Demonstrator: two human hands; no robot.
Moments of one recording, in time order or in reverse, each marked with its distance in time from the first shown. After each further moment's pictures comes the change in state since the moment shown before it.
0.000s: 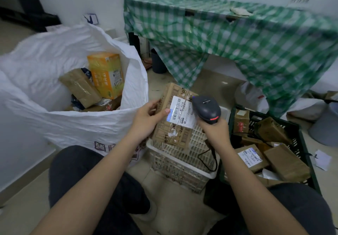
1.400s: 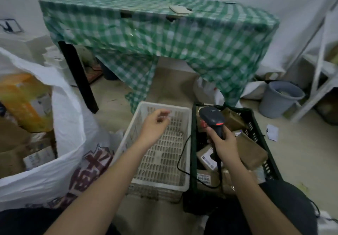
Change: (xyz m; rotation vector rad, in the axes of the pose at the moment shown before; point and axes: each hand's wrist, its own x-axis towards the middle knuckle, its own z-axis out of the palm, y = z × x) left_hand 0.089 0.005 0.140 0.191 -0.296 -0.017; right_hand 0.036 0.054 -0.116 0.073 0.293 0.107
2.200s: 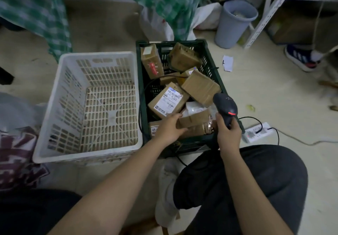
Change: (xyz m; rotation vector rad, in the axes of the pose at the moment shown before) left_hand -0.043 -0.102 0.258 0.339 -0.620 -0.002; right_hand -0.053 0.127 -0.142 0.011 0.594 0.288
